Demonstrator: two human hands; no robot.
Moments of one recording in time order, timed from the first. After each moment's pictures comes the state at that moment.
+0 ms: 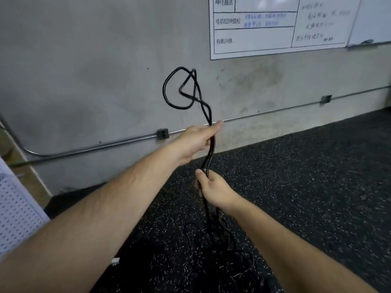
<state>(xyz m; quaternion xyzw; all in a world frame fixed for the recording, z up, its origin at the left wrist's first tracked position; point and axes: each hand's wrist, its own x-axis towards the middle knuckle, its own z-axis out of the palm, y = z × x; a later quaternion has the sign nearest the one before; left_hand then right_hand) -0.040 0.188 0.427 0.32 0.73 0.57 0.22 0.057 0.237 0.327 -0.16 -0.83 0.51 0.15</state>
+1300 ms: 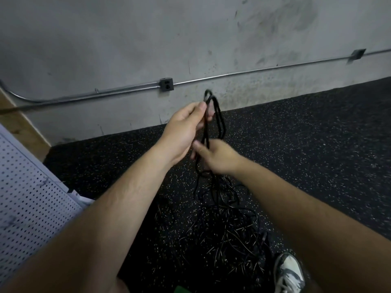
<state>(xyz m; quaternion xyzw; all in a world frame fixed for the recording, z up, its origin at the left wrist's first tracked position) -0.066 0.131 0.316 0.29 0.61 0.71 0.19 0.012 0.231 0.278 -0.12 -0.88 0.47 0.02</state>
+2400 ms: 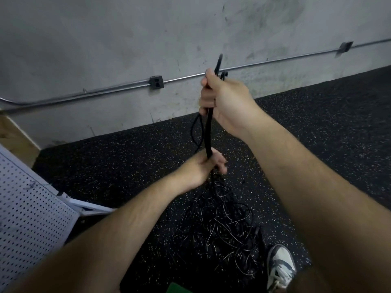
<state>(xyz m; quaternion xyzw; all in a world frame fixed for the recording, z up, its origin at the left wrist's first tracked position) -0.015 0.141 0.244 0.41 0.72 0.48 0.29 0.024 0.250 0.371 -0.08 -0.61 0.76 0.21</state>
